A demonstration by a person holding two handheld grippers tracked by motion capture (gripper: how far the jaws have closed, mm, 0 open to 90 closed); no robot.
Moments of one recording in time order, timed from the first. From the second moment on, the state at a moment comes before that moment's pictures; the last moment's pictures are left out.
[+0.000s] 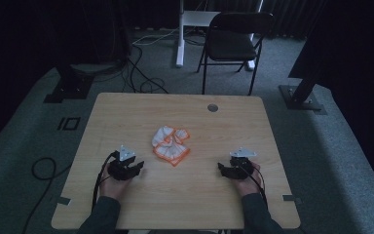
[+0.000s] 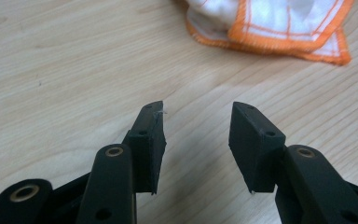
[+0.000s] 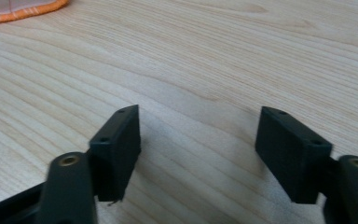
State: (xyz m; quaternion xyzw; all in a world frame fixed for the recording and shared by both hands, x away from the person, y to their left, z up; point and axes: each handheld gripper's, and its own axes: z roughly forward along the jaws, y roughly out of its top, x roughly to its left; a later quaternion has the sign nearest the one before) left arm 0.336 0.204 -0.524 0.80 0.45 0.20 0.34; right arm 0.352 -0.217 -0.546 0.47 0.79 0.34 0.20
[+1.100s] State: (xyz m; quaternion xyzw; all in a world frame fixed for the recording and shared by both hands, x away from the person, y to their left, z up) left arm 0.380 0.149 -0.512 0.81 0.43 0.19 0.34; right arm 0.341 -0.193 -0.535 0.43 0.80 0.37 0.20
